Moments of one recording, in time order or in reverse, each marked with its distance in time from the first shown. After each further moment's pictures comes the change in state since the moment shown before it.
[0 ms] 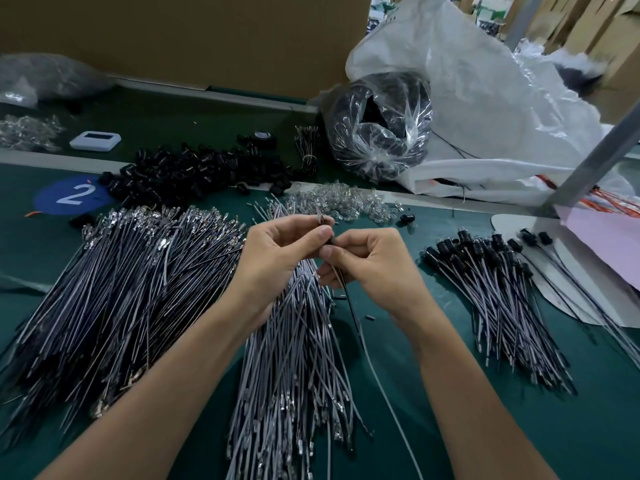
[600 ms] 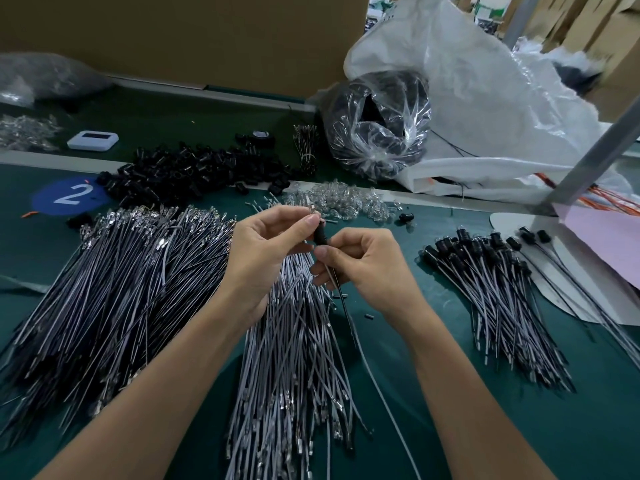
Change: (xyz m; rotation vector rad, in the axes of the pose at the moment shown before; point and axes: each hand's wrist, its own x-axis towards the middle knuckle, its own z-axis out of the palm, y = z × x) left_hand -0.001 0.006 -0.005 -0.069 0.074 0.018; right_hand 0.000 0.001 0.004 0.002 0.014 0.025
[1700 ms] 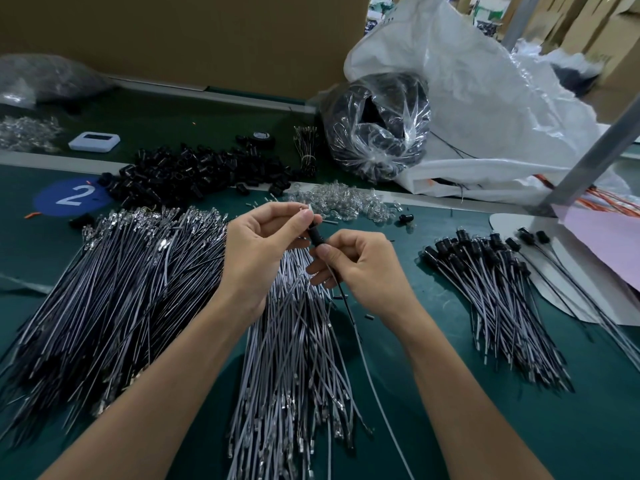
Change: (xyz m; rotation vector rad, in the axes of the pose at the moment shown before) left_hand 0.000 0.000 -0.002 0.004 0.041 0.058; right_hand 0.002 0.007 0.004 -0.107 0.010 -0.057
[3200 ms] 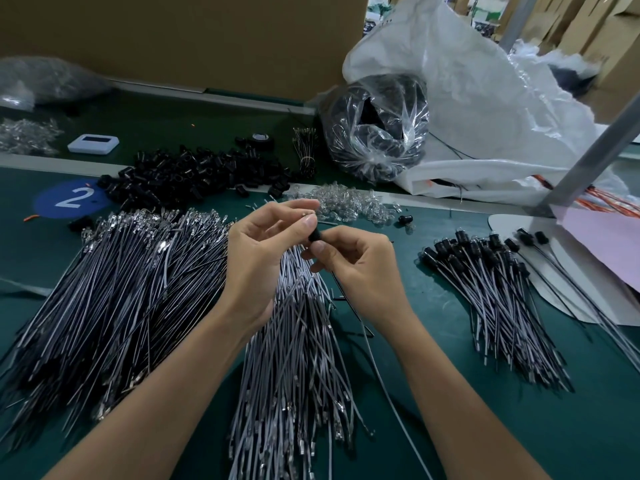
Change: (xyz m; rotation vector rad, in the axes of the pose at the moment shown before) left_hand -0.007 0.003 0.003 -0.098 -0.071 0.096; right_hand -0.001 0.003 0.007 0.035 0.090 -0.195
